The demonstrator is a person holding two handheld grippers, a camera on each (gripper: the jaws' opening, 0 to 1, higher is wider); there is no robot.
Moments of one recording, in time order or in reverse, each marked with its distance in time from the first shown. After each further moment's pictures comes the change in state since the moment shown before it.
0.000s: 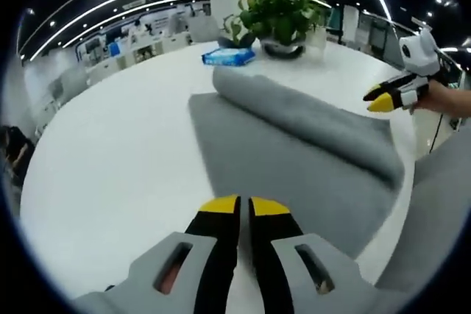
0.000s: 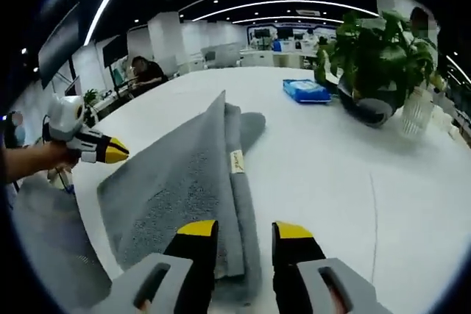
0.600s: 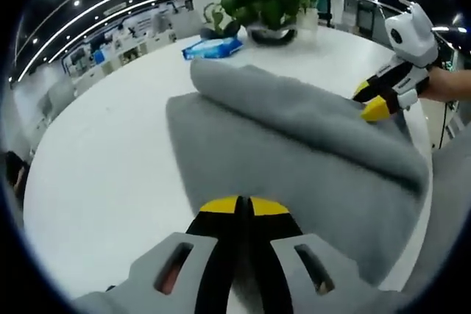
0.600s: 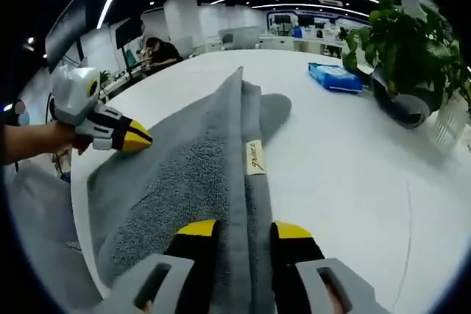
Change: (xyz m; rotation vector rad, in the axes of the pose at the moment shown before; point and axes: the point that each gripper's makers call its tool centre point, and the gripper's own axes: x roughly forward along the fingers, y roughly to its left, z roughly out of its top) left arm 0.041 -0.006 -0.001 0.067 0.040 -0.019; right arm 0.040 0.003 -0.008 -0.048 0.075 0.033
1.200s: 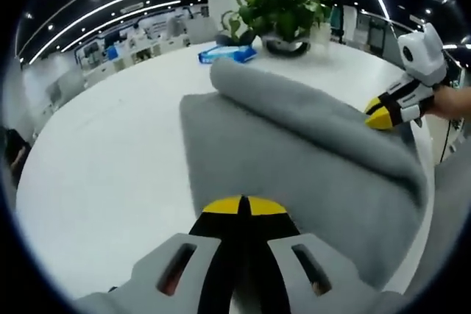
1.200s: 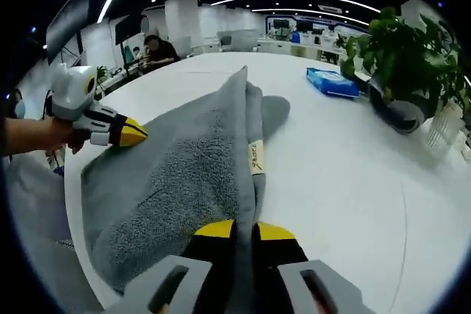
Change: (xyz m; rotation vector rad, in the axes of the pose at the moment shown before) left arm -0.008 0.013 -0.009 -0.120 -0.070 0.043; right arm -0.003 0.002 -0.004 -0.020 -0.014 -0.038
